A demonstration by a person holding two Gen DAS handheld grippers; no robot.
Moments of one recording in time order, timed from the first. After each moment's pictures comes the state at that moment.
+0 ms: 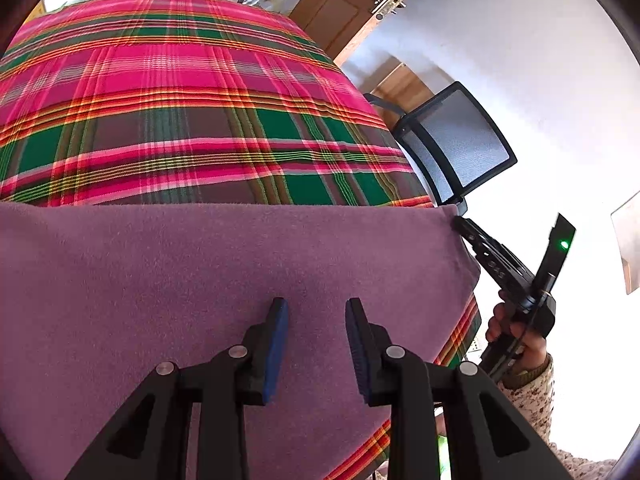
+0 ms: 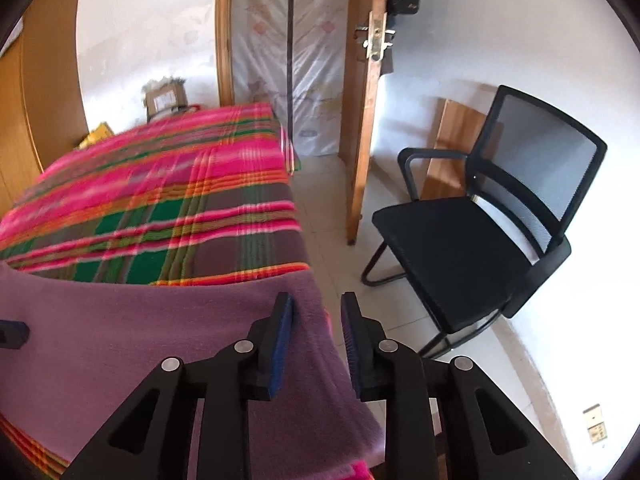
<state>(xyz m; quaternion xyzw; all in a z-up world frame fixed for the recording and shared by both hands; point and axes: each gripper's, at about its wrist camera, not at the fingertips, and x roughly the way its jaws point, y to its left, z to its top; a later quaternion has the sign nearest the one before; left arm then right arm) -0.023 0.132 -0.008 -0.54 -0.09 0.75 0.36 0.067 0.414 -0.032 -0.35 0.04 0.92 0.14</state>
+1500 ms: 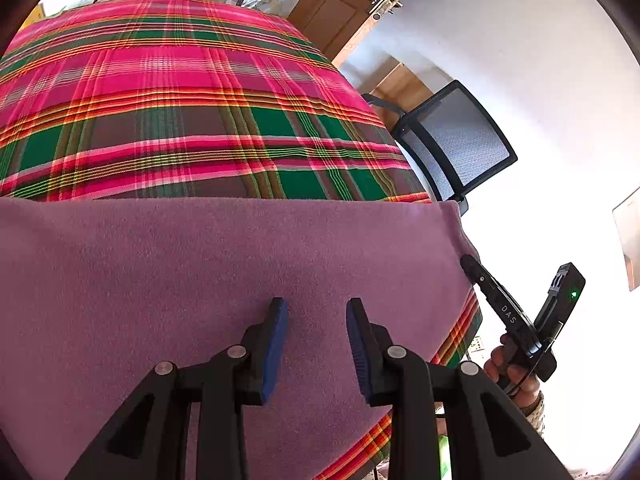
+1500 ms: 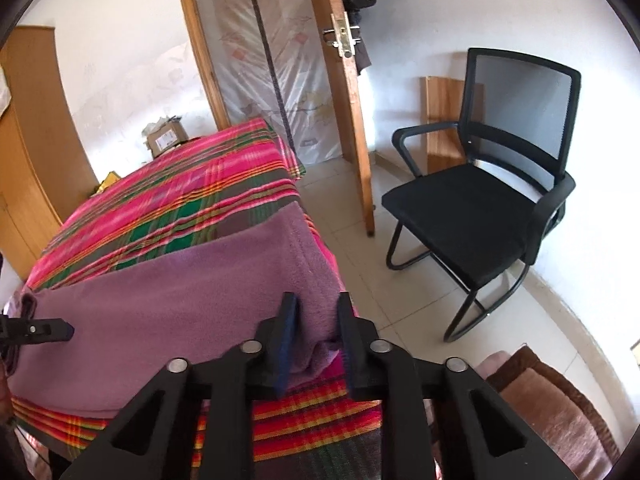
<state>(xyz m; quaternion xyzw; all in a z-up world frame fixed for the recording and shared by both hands) -0.014 0.138 -0.009 -0.54 -0.09 0.76 0.36 0.129 0.409 -0.049 -0.32 0.14 0.93 0.13</state>
